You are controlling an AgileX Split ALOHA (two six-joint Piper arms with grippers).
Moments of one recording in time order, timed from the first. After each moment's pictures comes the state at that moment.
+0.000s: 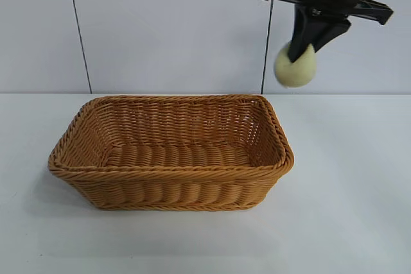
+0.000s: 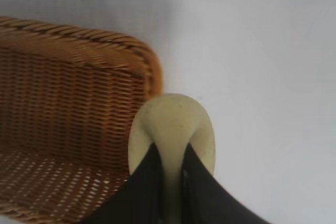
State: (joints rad) left arm -0.05 -0.01 -0.50 -0.03 1.07 -0.04; right arm 0.48 1.87 -1.58 0.18 0.98 0.04
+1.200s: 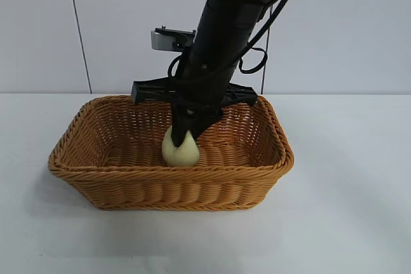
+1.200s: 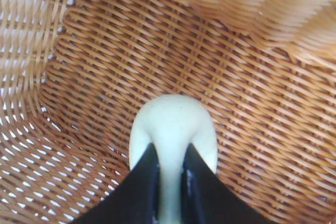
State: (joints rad) left arm -0.05 -0.01 -0.50 -0.03 1.07 -0.04; right arm 0.60 2.12 -1.65 0.19 0.84 0.07
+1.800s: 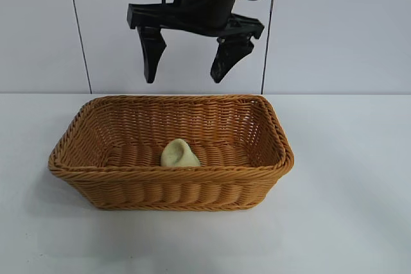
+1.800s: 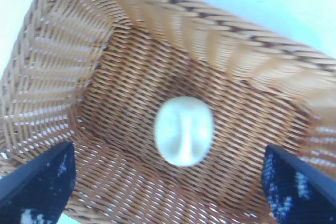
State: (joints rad) left arm -0.05 -0.01 -0.50 -0.03 1.07 -0.04; right arm 0.51 2.09 -1.90 -0.04 1.21 0.23
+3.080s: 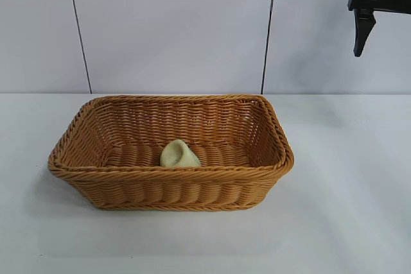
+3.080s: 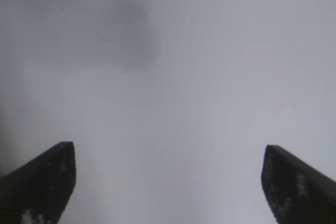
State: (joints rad) left arm -0.05 -0.01 -0.50 -0.03 1.07 -0.04; right arm -0.03 2.03 -1.76 0.04 1.21 0.09
